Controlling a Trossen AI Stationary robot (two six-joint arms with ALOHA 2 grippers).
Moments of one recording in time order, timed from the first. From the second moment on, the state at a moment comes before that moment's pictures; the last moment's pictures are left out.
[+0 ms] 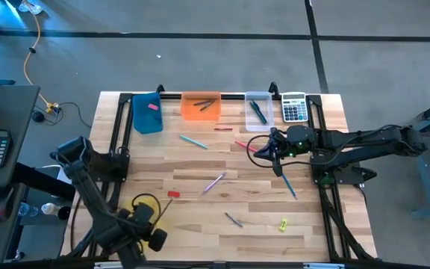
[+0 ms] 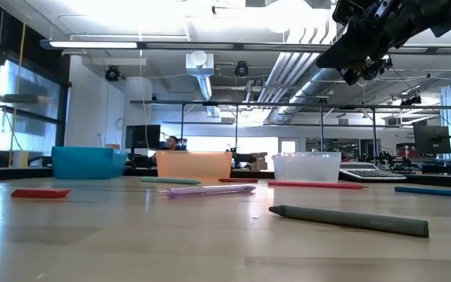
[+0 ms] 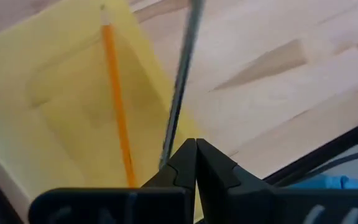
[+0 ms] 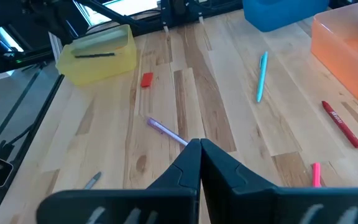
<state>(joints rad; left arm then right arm) -0.89 1.75 1.39 -1.19 -0.31 -2.15 -0.05 0.92 0.57 -0.10 -0.10 0.20</state>
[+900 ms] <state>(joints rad) -0.69 1.76 1.40 -0.79 -0.40 -1.30 -0.05 0.92 0.57 -0.10 -0.10 0.20</state>
